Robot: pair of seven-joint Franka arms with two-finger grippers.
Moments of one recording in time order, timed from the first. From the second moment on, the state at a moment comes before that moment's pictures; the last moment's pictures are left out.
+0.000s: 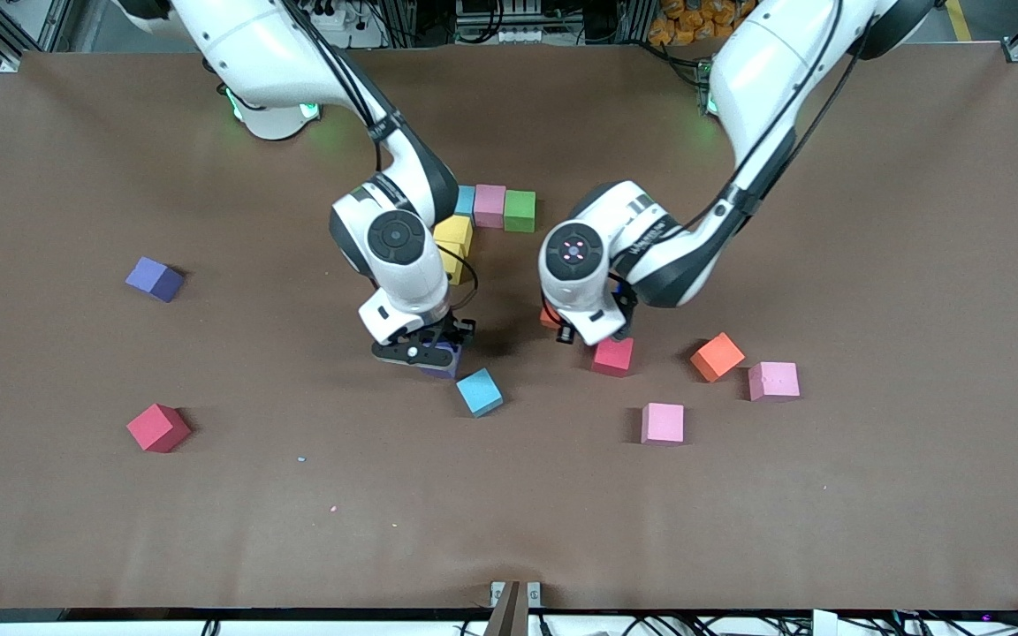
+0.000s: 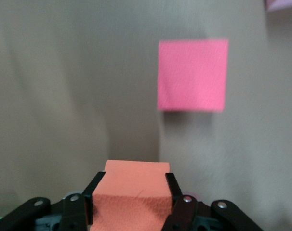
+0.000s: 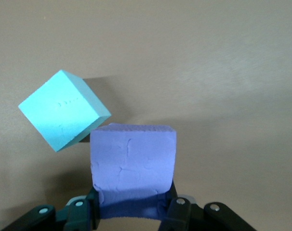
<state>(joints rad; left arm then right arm) -0.34 0.72 -0.46 -1.53 0.29 2.03 -2.20 0.58 0.56 0.03 -1.68 -0.08 2.31 0.81</state>
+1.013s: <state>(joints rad) -0.67 0.85 -0.30 -1.42 0.29 2.19 -2.57 0.42 0.32 0.03 -1.85 -0.08 2.21 0.60</state>
